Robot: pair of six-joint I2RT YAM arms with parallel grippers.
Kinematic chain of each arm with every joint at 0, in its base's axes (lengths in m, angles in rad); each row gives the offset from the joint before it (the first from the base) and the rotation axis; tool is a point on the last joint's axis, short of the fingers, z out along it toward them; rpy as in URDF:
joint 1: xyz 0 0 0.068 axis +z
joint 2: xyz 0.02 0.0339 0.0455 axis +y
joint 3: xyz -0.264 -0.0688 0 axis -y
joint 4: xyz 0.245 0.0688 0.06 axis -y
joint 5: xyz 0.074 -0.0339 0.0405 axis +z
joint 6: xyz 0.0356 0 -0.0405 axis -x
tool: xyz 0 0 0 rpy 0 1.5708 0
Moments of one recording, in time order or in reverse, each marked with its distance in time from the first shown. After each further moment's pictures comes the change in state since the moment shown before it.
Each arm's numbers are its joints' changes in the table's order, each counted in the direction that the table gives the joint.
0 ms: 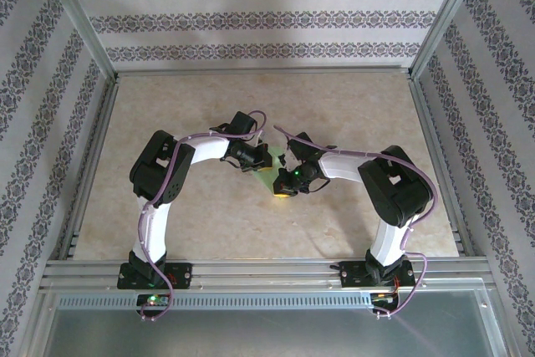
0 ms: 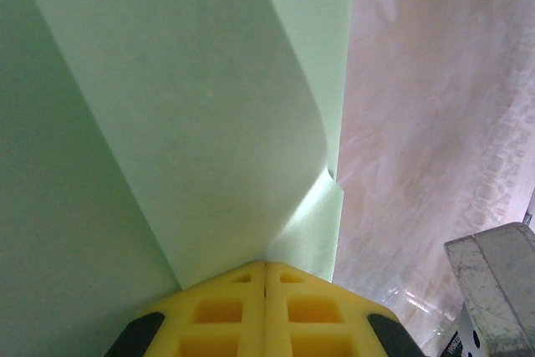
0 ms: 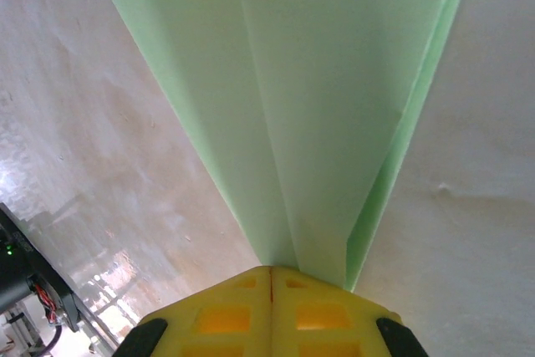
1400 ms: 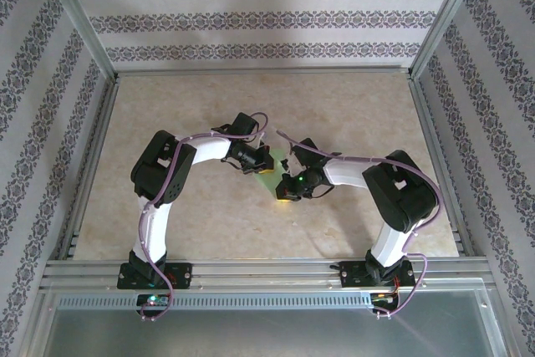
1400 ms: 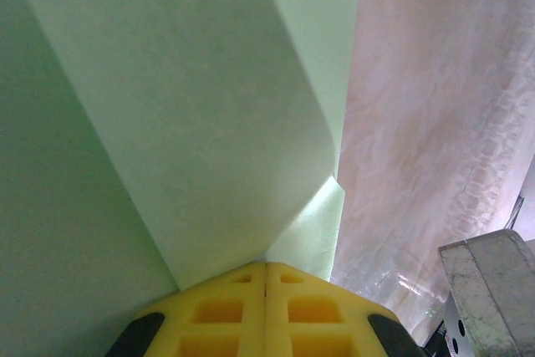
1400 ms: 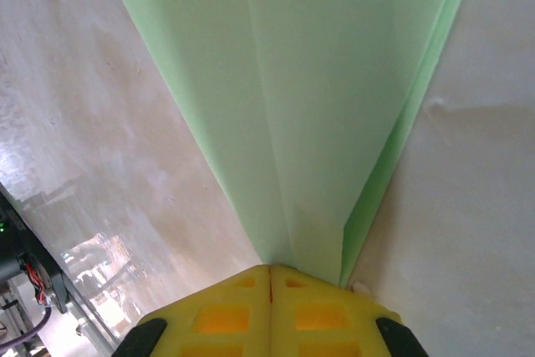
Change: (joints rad) left arm -0.006 0.007 0.005 -0.024 -0.035 -0.001; right arm 0.002 -0.057 -0.106 0.066 0.022 0.023
